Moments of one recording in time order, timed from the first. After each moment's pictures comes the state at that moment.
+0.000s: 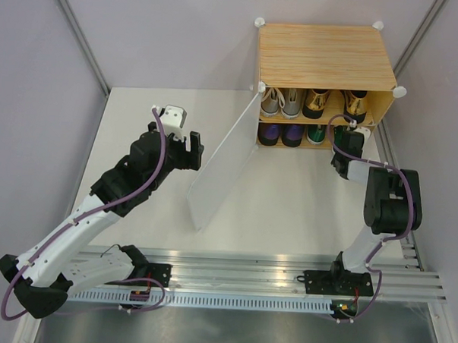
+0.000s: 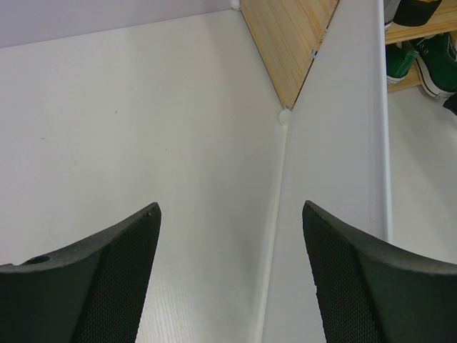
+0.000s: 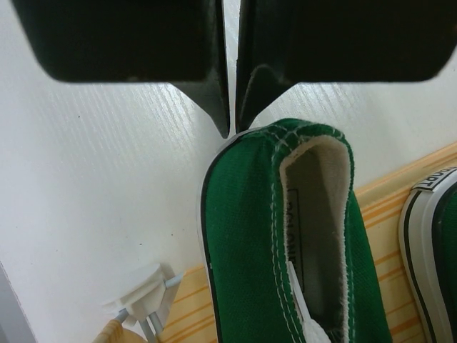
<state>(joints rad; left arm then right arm) -0.73 0.97 1.14 -0.49 -0.39 -0.20 -0.07 1.78 0.90 0.16 0.28 0.25</state>
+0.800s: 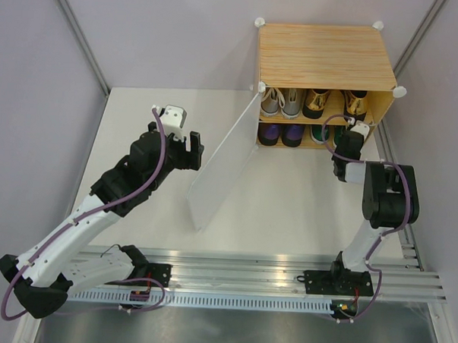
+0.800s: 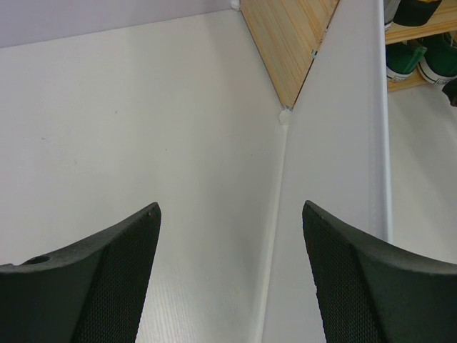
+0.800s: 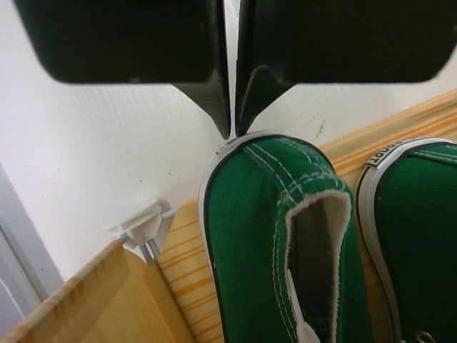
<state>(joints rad) -0.73 0.97 1.14 -0.49 -0.39 -0.20 -0.07 1.83 0.87 0.42 0.31 0.16</state>
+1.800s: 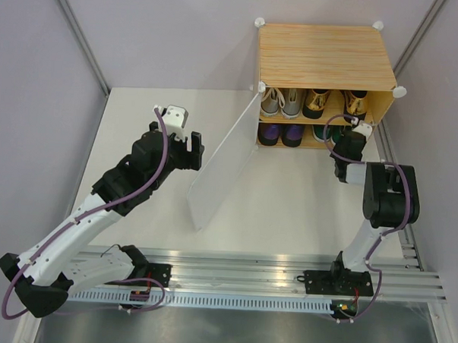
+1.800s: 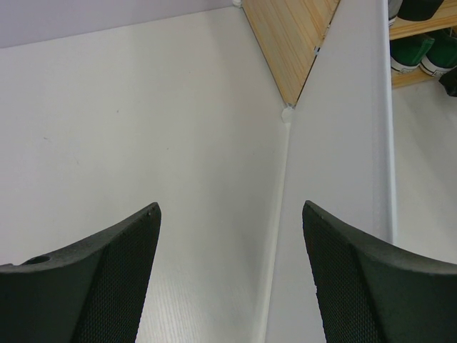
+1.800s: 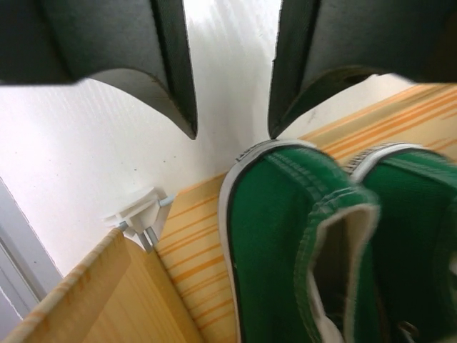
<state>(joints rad) -0.73 0.98 1.14 -0.49 -0.39 -0.19 -0.08 1.86 0.87 0.49 0.28 0.19</state>
